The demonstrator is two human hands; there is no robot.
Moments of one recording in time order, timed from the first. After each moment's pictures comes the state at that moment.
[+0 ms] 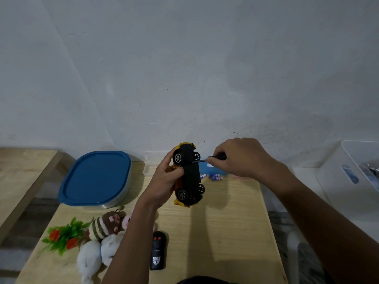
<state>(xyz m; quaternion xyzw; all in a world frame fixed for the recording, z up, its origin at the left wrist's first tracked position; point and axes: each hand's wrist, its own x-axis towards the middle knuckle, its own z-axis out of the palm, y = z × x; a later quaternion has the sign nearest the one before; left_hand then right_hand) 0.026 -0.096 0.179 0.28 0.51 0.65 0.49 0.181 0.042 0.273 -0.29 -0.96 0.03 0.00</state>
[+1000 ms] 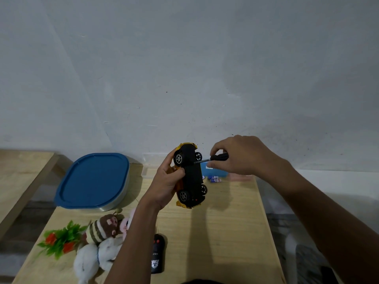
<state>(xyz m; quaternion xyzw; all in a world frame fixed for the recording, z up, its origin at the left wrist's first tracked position) 0.029 -0.093 0.180 0.28 0.49 0.67 0.49 0.183 0.047 0.287 -0.28 -0.96 0.04 0.00</state>
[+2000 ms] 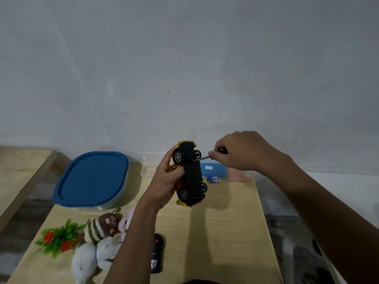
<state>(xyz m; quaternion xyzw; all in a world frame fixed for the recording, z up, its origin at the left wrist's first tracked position) 0.027 -0.094 0.181 0.27 0.49 0.67 0.48 0.175 0.048 0.296 -0.27 -0.96 0.00 -0.01</state>
